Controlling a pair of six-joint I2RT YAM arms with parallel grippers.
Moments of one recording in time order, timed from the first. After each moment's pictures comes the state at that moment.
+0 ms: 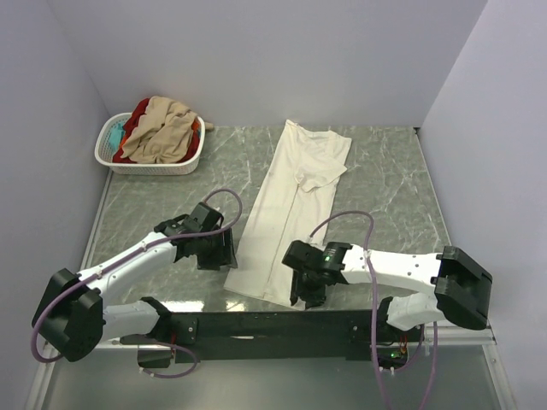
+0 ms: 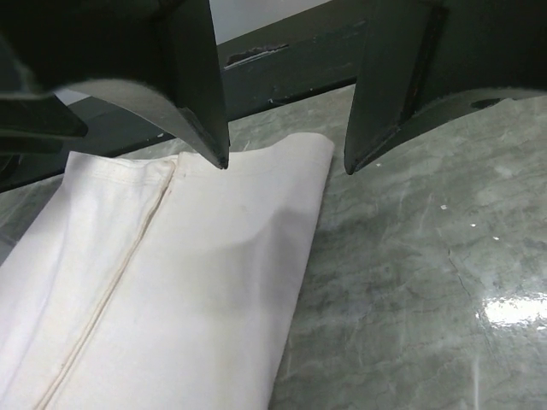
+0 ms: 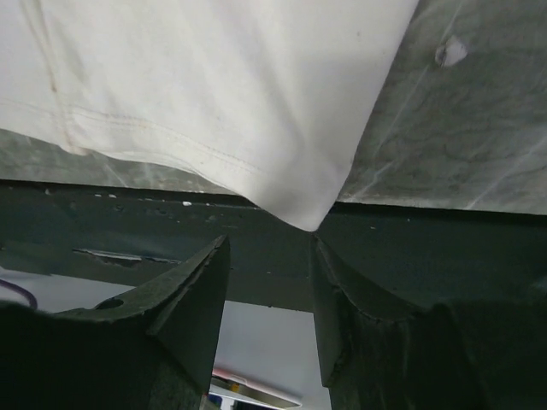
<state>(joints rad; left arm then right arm) -0.60 1.18 0.70 -0.65 0.15 -0.70 1.10 1.32 0.76 -0.76 -0.04 1.26</state>
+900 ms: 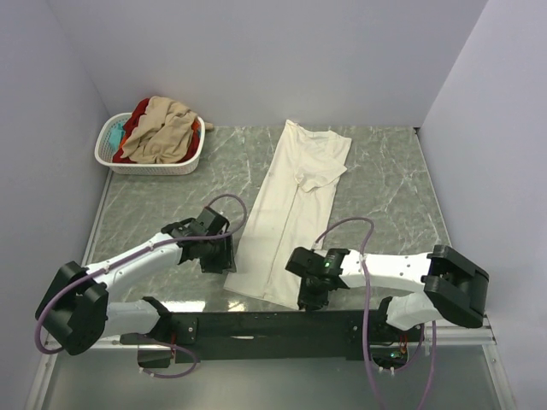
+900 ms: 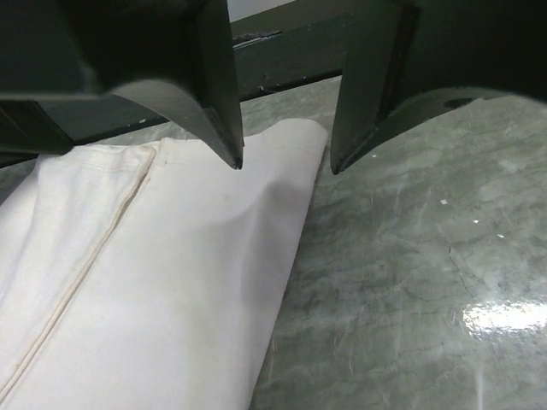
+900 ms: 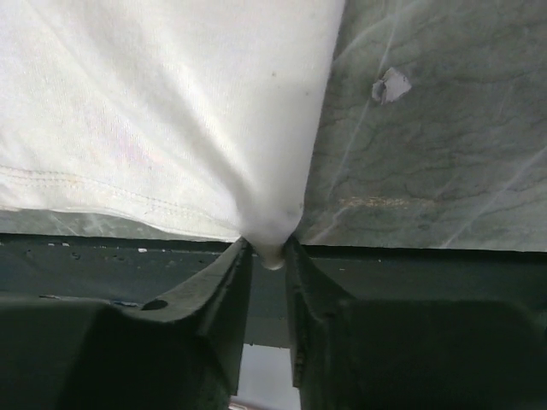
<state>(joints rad) -0.64 1.22 0.67 -0.61 0.10 -0.73 1.11 1.36 0.65 -0.67 -0.01 1.32</state>
